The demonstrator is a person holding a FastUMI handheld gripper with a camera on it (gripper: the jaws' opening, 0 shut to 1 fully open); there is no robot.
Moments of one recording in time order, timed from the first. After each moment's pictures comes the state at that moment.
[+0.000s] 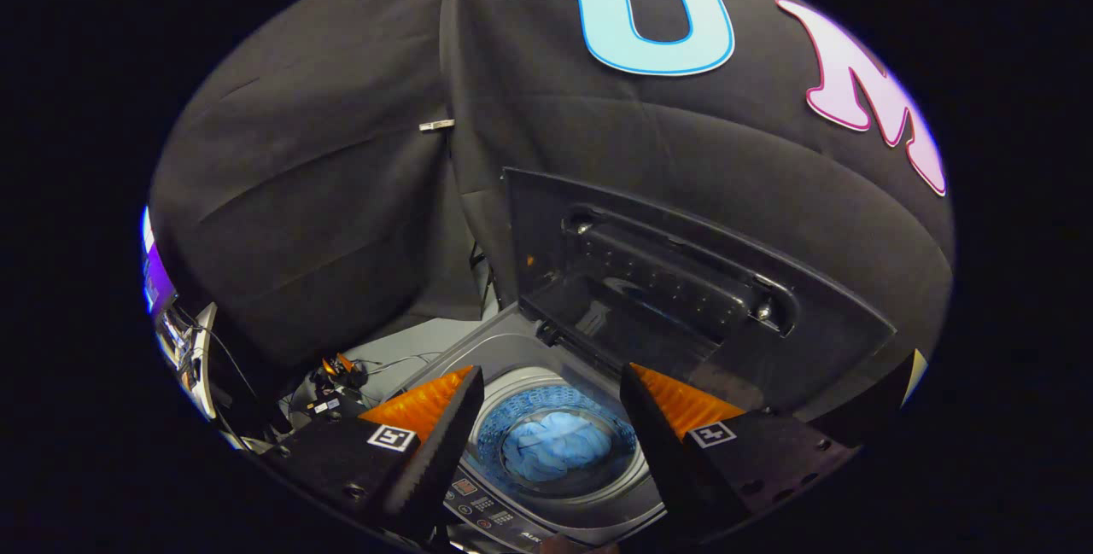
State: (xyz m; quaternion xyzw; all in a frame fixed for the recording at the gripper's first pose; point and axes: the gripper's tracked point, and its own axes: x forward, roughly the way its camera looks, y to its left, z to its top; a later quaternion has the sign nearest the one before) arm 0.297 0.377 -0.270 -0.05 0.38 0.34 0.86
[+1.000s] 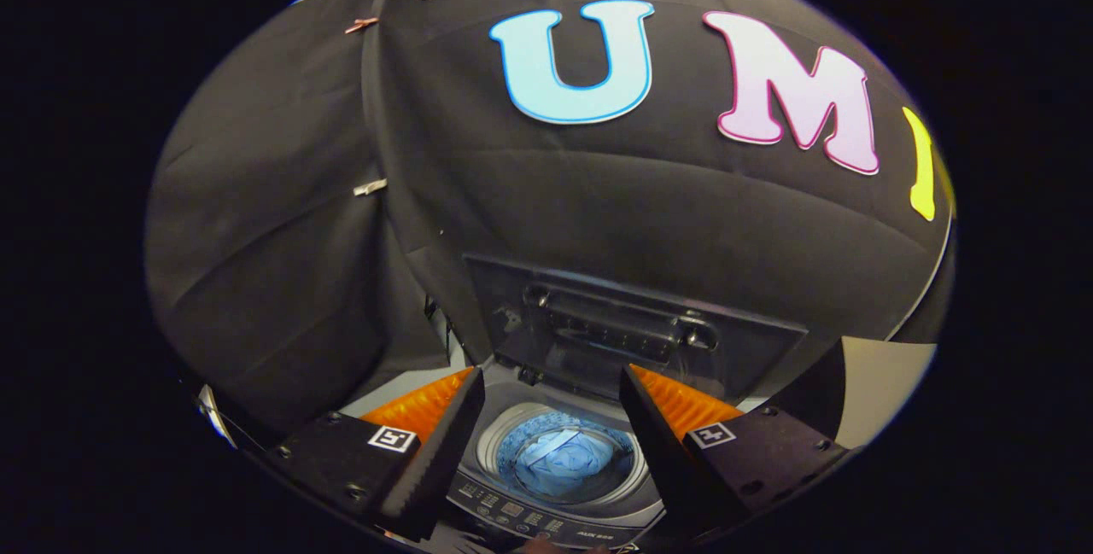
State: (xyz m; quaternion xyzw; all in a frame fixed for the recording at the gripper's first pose) arm 0.324 0.378 -0.172 0.01 0.35 0.20 0.92
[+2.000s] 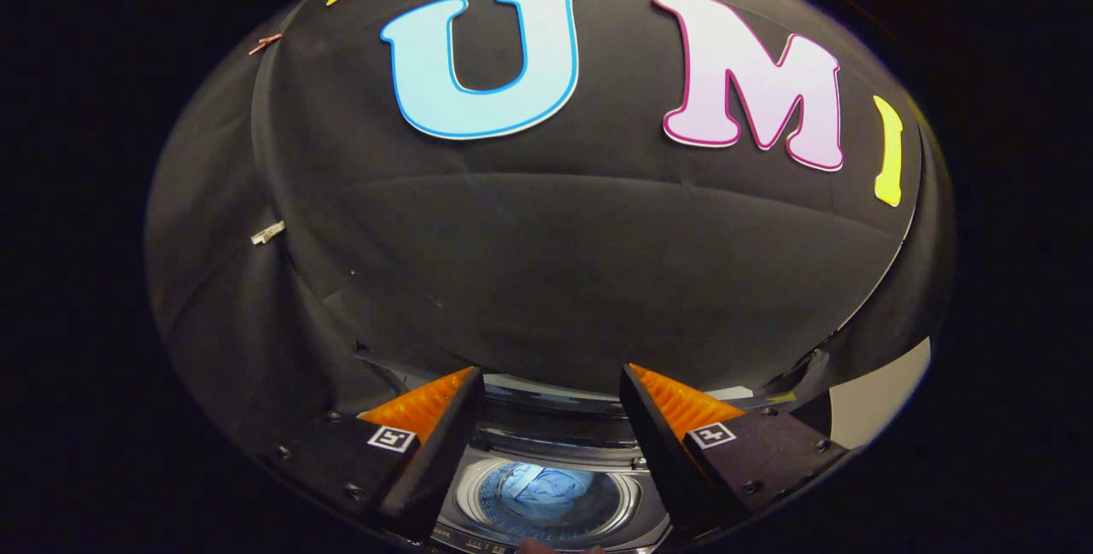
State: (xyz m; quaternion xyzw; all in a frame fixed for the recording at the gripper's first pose) arm 0.446 0.377 -0.211 0.01 0.38 0.06 0.92
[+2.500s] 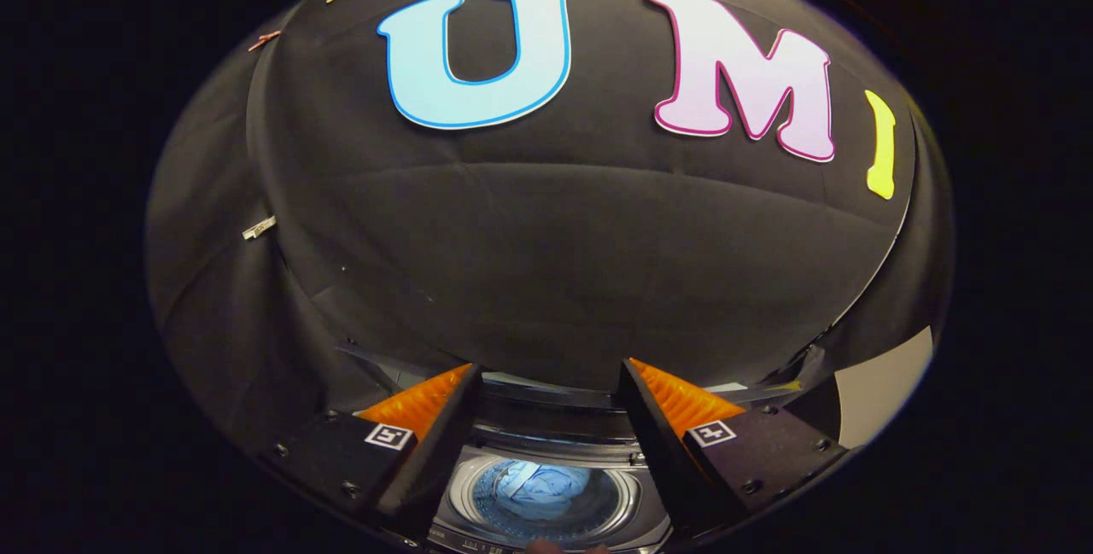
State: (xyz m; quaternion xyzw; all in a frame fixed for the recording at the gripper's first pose) arm 0.435 0.372 -0.214 0.01 0.35 0.05 0.93
